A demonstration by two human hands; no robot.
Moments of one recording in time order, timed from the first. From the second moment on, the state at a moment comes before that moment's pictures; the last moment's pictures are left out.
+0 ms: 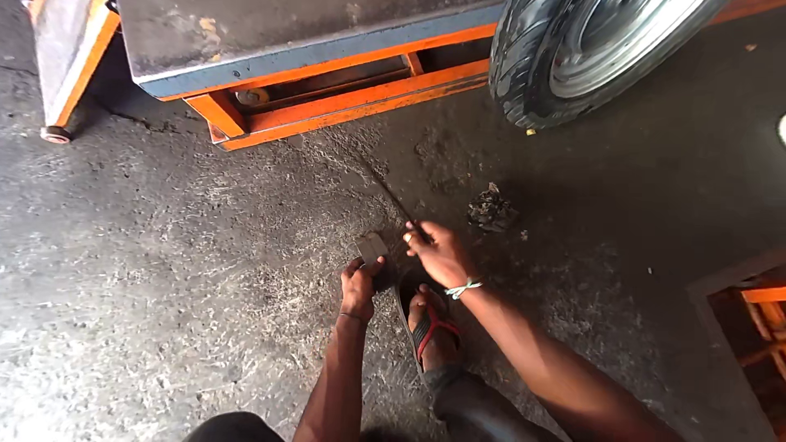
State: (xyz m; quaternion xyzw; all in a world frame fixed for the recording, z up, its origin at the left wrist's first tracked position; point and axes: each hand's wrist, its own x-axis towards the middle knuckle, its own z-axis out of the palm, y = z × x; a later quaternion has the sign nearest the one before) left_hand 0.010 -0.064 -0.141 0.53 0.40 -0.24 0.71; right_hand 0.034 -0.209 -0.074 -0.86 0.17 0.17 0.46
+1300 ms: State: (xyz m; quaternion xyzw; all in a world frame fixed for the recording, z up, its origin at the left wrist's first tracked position) left_hand 0.068 -0.004 -0.127 0.91 -0.19 -0.27 0.25; right_hand 0.041 -0.219 -0.088 -0.94 -0.15 0.32 0.04
